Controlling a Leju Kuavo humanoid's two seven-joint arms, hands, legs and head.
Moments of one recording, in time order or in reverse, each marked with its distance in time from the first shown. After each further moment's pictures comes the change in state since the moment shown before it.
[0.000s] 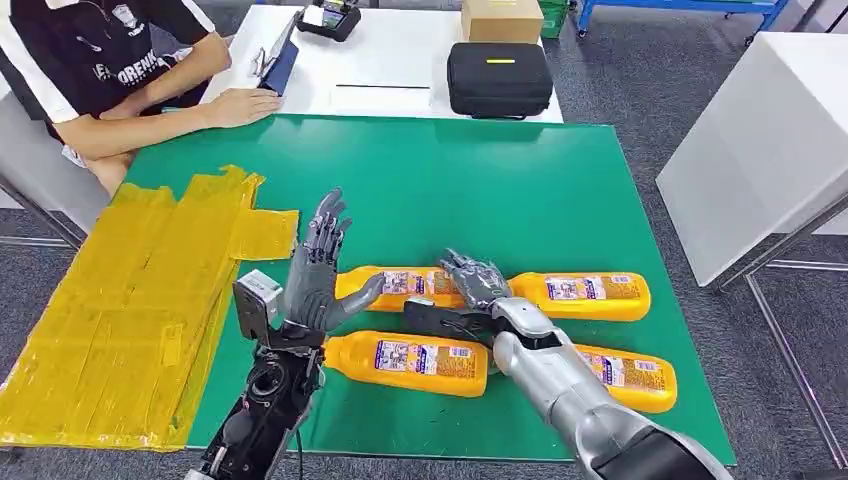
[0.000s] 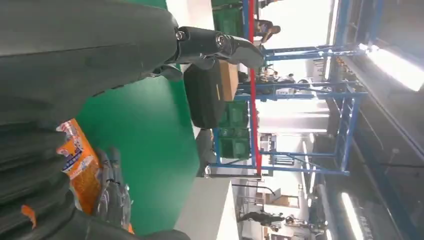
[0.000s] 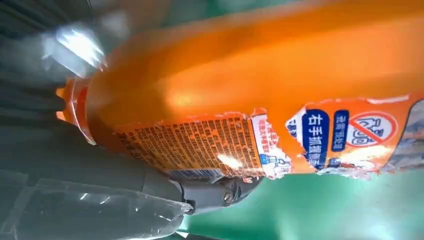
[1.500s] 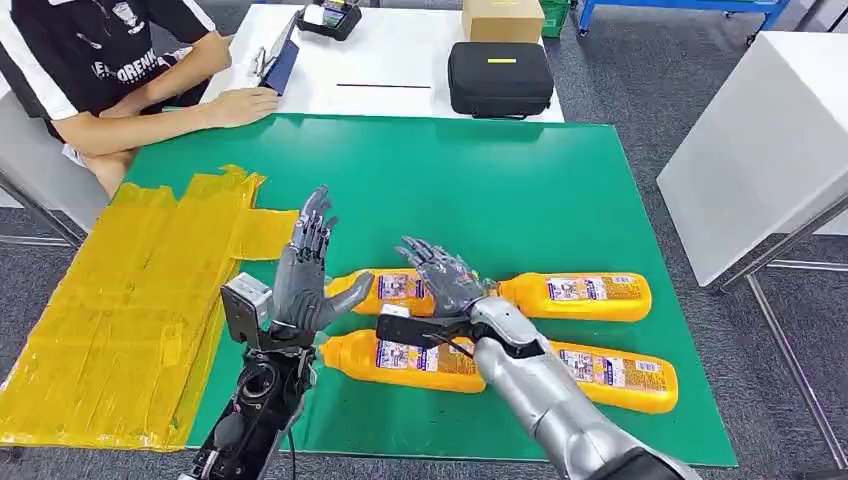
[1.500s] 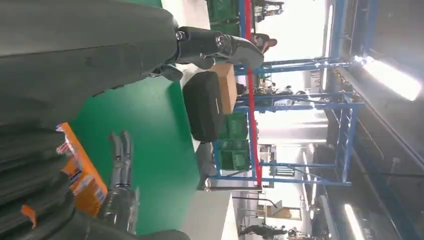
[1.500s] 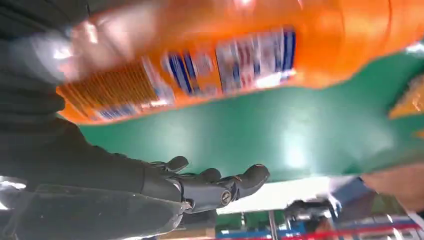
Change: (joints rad) left arm 0.013 0.020 0.015 -0.032 -0.019 0.026 0.000; right arm 0.075 0.042 -0.018 -0.181 0.002 -0.088 -0.187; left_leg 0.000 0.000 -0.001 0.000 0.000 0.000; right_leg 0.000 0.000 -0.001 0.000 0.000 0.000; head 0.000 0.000
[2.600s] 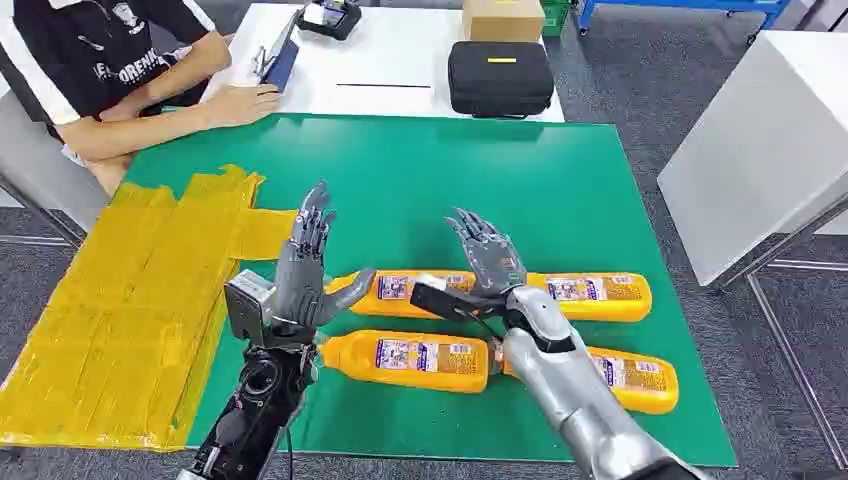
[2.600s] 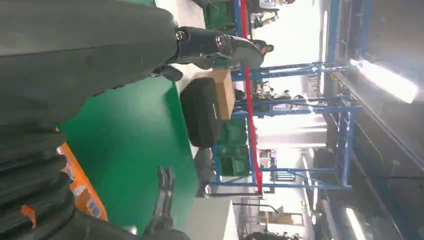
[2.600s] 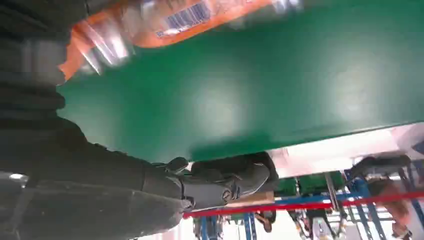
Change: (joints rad) left arm -0.016 0.000 -0.008 0.023 -0.028 0.042 0.000; right arm 0.116 -0.079 -0.140 -0.275 0.078 -0.076 0.138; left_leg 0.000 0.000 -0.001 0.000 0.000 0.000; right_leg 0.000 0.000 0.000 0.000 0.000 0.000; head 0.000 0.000
